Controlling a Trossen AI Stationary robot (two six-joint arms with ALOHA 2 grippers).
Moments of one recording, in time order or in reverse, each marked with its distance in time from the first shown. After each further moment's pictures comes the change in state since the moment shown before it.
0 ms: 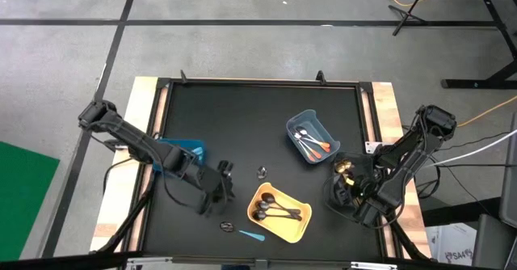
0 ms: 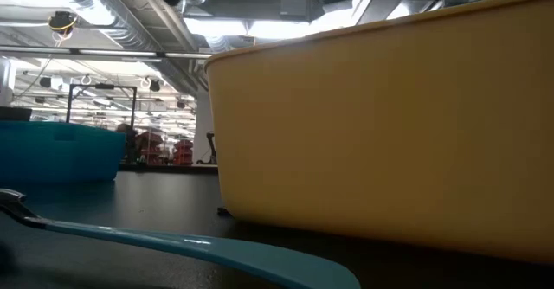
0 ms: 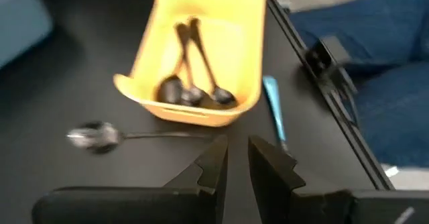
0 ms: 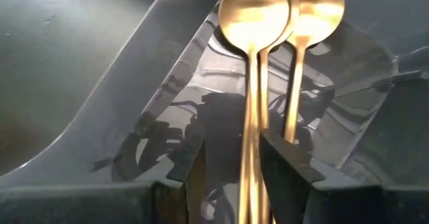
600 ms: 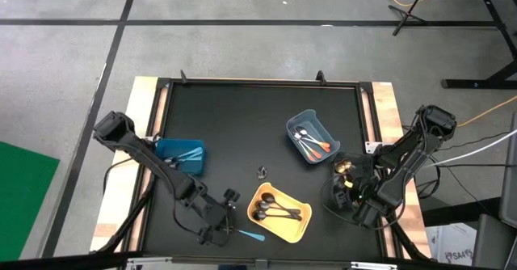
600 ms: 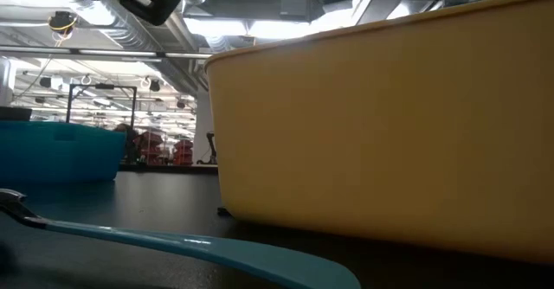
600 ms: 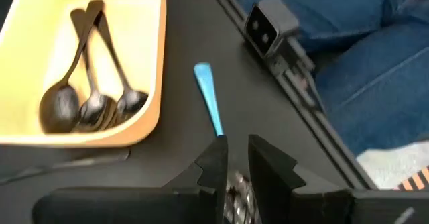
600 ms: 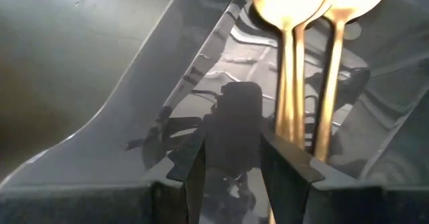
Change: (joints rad) left arm -0.169 0.246 0.000 0.209 0.000 0.000; right arm 0.000 0.000 0.000 0.087 0.000 -0.001
